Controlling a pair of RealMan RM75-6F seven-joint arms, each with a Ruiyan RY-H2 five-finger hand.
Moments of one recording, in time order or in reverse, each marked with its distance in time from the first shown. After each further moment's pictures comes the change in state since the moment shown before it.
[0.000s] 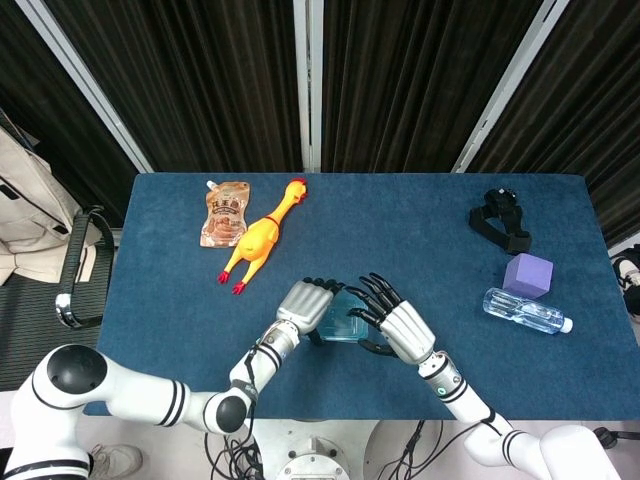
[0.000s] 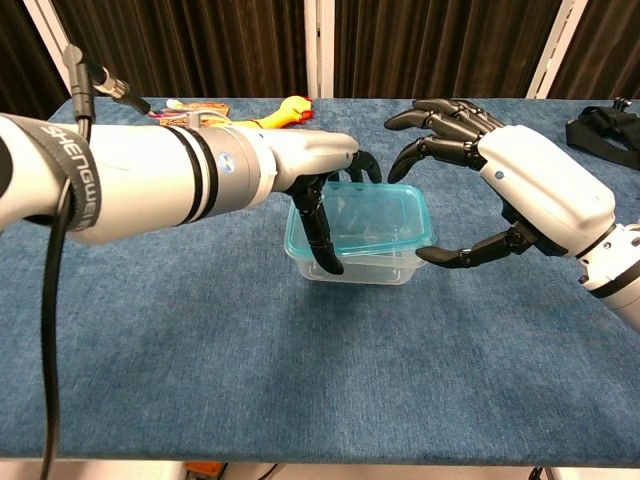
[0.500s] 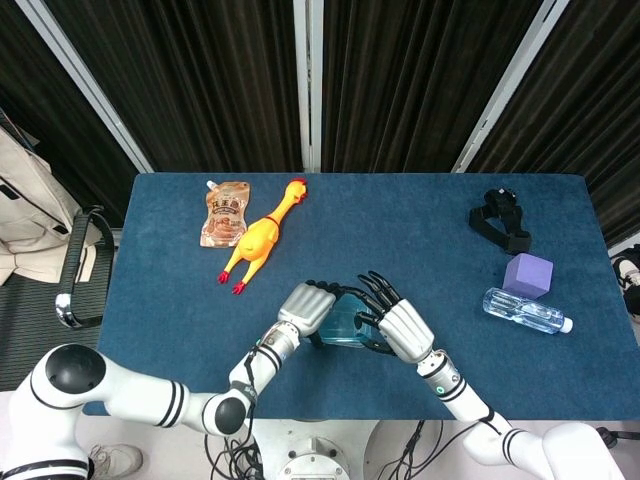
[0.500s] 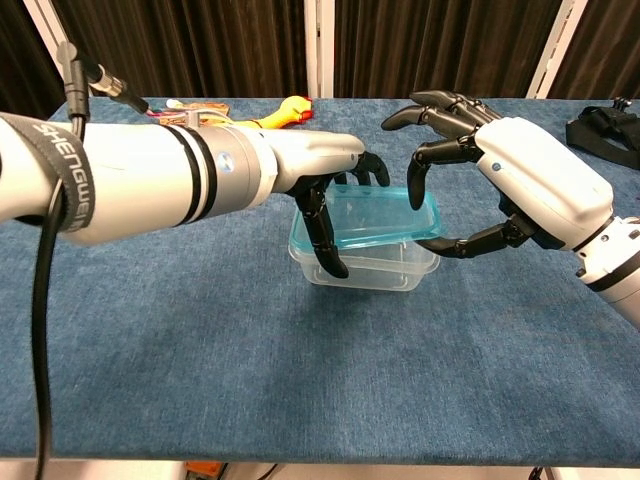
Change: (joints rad) left arm 0.002 0.006 0.001 -0.013 0.004 0.005 -0.011; right arm 0.010 0.018 0.002 -0.043 0.004 -0.012 -0.032
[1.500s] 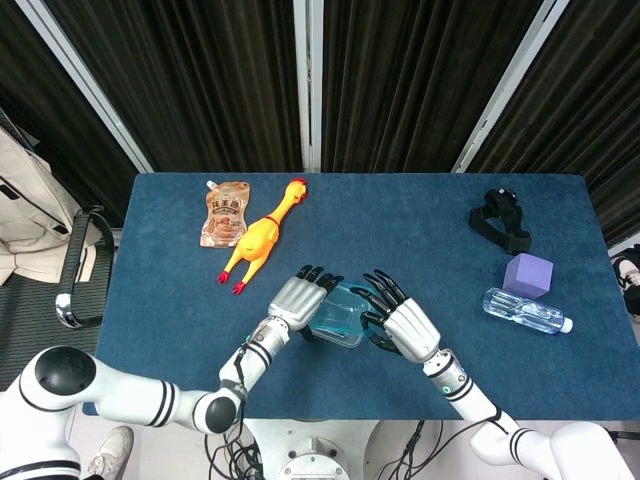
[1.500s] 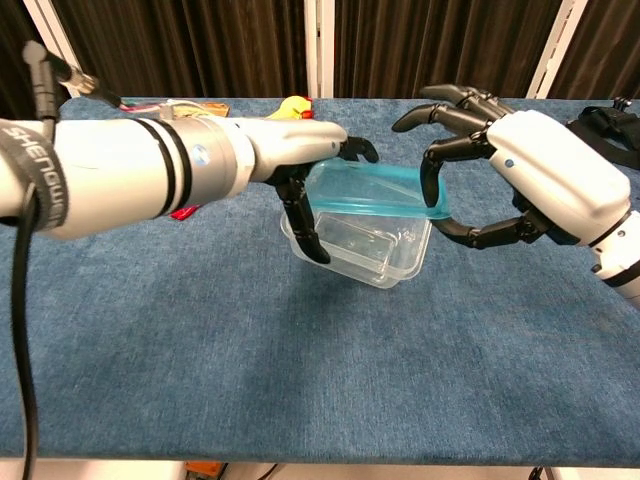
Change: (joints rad) left arm 0.043 0.029 0.030 0.001 0.086 0.037 -0.026; right arm -0.003 0.038 -0.003 -0.020 -0.008 0.016 -0.031
